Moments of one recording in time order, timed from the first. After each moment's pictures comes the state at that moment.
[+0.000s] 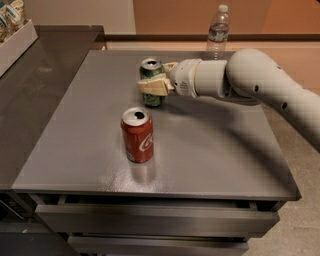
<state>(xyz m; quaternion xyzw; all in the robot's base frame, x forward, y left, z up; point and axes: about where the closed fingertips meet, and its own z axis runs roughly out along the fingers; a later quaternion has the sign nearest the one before) 0.644 0.020 0.907 -0.41 0.69 0.28 0.53</state>
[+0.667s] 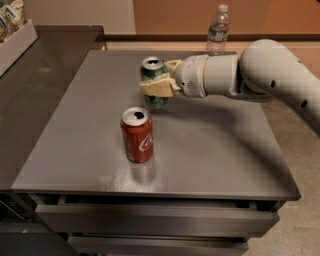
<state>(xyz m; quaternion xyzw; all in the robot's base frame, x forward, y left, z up) 0.607 0.015 0.929 -0.45 0.67 0.28 0.52</state>
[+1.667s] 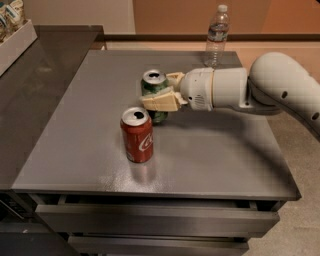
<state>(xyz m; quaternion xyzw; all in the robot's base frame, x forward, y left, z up) 0.565 0.013 0.917 -0.47 0.64 0.33 0.51</state>
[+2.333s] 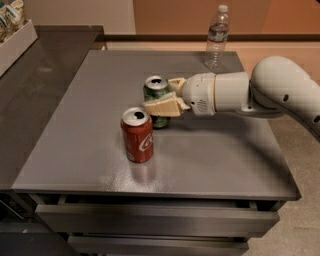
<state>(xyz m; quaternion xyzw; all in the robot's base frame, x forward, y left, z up) 0.557 0.008 0.904 -0.48 0.64 0.34 0.49</state>
